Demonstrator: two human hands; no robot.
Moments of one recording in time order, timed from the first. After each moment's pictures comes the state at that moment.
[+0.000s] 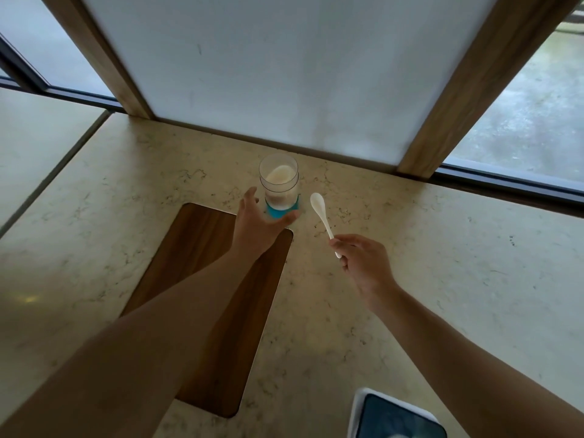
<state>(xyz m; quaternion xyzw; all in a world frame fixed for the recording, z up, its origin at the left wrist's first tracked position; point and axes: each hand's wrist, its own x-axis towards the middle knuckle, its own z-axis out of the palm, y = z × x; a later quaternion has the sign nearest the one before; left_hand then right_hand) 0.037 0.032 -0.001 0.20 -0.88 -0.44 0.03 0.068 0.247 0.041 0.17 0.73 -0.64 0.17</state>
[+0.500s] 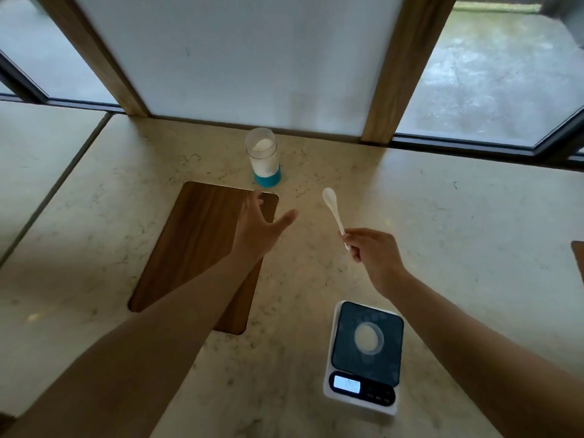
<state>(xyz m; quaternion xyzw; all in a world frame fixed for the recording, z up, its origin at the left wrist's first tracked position) 0.163 0.086 0.063 0.18 -0.89 -0.42 -0.02 0.184 0.320 0.081 0.19 0.71 -0.65 0.16</state>
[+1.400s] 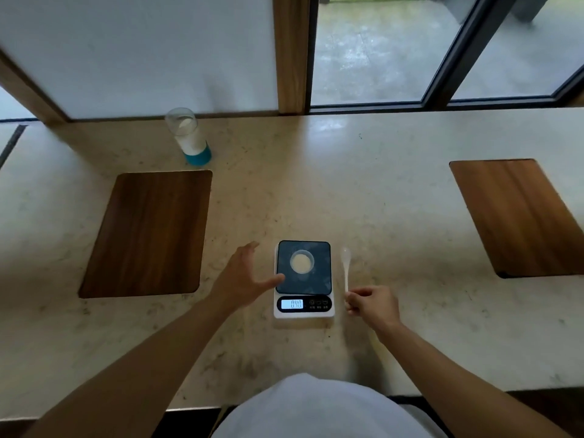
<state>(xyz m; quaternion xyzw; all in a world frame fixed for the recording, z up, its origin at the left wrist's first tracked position) 0.351 0.166 0.034 -0.04 -0.94 -0.32 -0.15 0.432 0.447 0.015 0.35 0.76 -0.54 0.13</state>
